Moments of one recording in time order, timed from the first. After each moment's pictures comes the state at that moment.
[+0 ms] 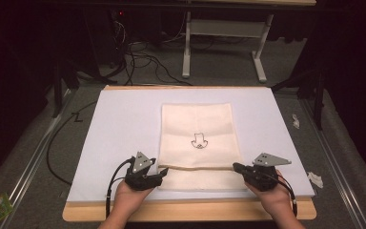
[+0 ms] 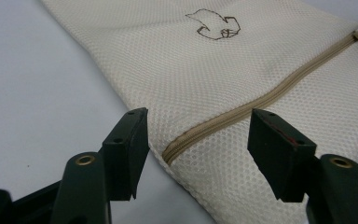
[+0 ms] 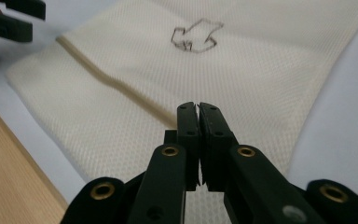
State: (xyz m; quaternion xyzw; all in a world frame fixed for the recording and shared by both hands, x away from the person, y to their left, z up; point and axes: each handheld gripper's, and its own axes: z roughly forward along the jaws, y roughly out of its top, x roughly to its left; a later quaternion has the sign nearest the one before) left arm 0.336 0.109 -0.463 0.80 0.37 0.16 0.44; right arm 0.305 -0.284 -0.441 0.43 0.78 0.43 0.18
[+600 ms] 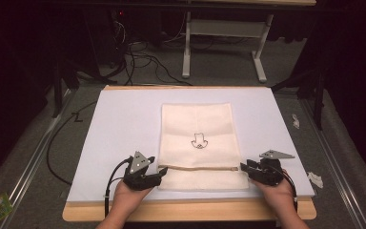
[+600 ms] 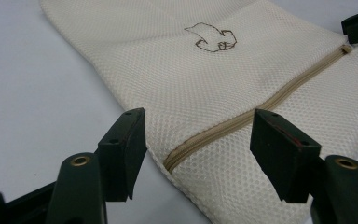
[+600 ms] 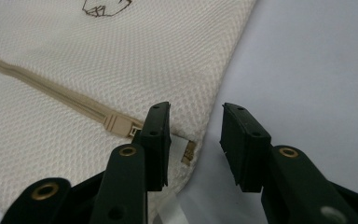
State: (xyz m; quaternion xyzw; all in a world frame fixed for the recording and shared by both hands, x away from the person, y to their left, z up) left arm 0.335 0.111 -0.459 0.79 0.36 0.17 0.46; right arm 0.327 -0.313 -0.474 0.52 0.75 0.38 0.15
